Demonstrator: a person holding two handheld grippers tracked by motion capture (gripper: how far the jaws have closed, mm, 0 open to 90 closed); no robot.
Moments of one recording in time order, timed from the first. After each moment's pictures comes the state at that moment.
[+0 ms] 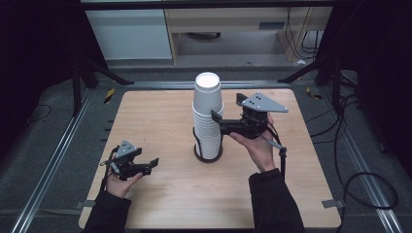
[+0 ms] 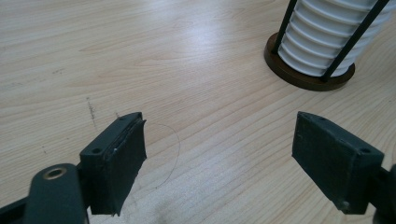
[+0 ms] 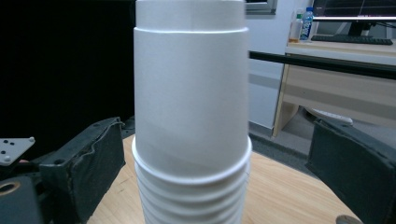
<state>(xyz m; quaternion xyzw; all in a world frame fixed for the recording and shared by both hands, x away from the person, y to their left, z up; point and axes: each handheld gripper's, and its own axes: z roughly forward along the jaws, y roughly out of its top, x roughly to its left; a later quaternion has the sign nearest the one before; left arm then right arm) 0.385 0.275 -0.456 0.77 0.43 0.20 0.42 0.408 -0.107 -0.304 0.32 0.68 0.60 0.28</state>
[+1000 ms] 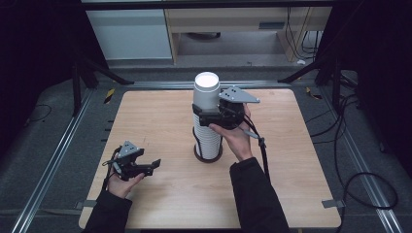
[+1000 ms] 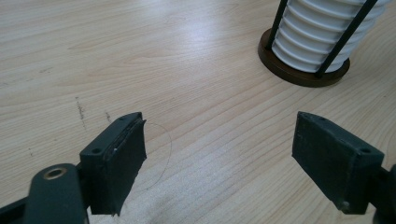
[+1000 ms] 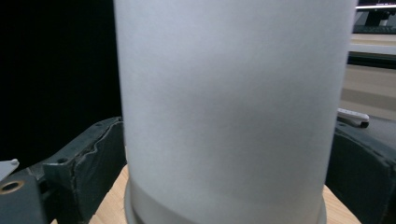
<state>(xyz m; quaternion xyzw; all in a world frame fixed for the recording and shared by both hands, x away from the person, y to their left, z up) 0.386 0.270 -0.458 0.78 0.42 0.20 0.42 0.444 -0.060 -0.317 0.32 0.68 0.60 0.26</state>
